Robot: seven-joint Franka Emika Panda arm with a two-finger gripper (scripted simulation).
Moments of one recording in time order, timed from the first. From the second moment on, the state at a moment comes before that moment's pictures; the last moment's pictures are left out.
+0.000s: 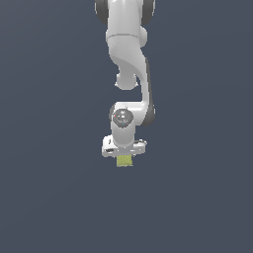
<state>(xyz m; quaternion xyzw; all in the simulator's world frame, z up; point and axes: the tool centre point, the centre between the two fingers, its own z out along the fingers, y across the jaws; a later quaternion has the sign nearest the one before) 0.017 -0.012 0.012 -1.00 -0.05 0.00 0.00</state>
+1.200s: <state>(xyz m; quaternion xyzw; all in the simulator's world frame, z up) 0.012 0.034 0.157 -1.00 -0.05 0.00 0.00</state>
